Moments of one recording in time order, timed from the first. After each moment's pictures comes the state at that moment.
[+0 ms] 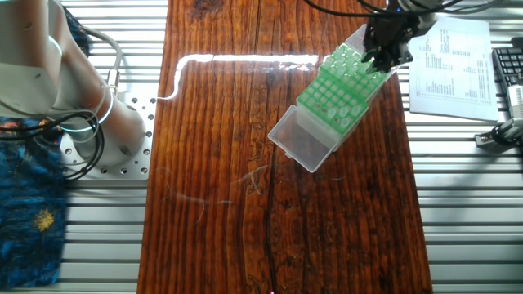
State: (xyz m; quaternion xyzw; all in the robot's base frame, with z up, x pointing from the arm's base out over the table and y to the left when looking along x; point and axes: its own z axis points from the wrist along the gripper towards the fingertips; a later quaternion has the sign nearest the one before) arm 0.577 0.092 0.161 0.17 -0.98 -0.02 0.06
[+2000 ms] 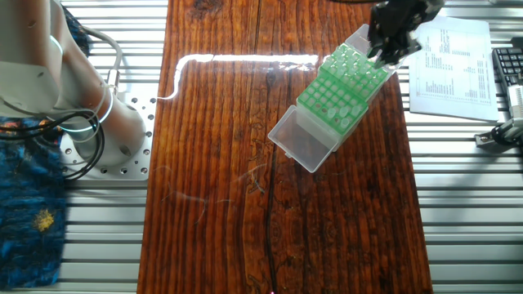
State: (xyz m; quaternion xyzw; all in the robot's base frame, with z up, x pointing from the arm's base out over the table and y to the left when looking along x) arm 0.592 0.099 0.181 0.22 -0.97 0.01 0.07
